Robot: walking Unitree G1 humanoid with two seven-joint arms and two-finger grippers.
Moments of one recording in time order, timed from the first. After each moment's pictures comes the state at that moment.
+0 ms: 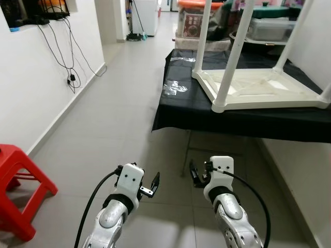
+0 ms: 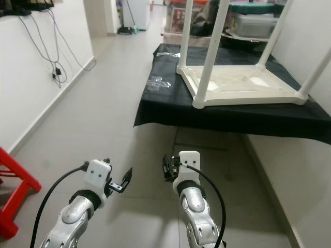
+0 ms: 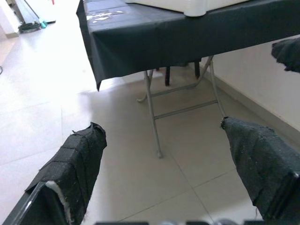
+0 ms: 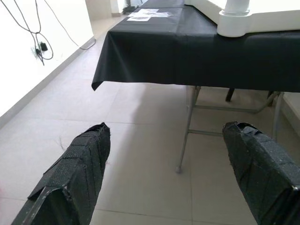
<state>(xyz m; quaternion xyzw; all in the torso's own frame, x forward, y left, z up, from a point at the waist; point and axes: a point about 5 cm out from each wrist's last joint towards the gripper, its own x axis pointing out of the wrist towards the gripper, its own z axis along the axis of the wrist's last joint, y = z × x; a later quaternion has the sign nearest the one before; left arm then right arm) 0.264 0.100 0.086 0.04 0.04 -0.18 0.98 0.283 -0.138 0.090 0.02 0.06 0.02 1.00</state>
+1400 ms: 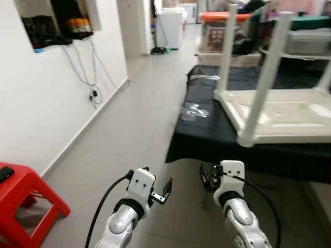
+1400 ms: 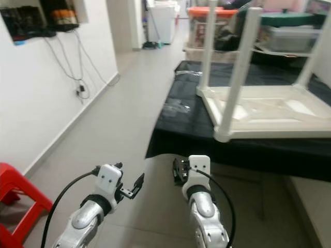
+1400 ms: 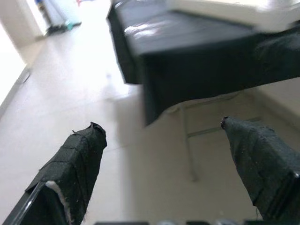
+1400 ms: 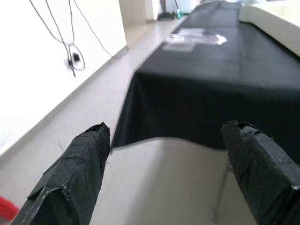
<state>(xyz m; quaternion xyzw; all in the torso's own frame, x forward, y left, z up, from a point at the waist) 0.262 0.103 0.084 0.04 0.04 -0.18 0.98 0.284 -0.129 0.093 0.02 0.06 0.04 1.00</state>
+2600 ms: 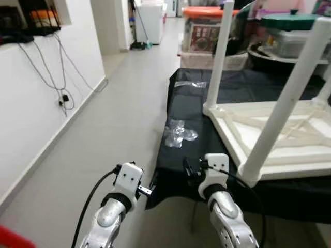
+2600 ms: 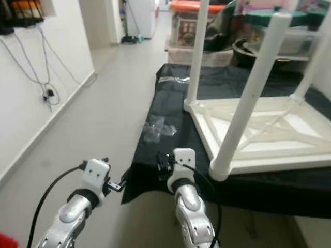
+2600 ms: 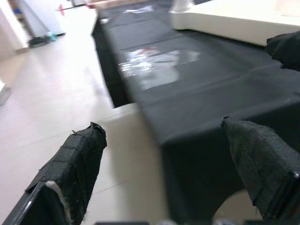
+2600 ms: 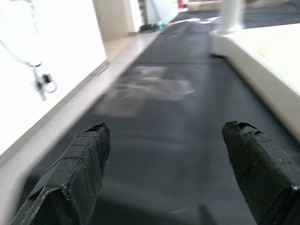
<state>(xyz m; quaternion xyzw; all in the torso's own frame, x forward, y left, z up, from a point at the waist) 0.263 0.097 0.087 0.03 0.04 -0.19 0.98 0.284 -0.130 0.097 0.02 0.05 0.05 1.00</state>
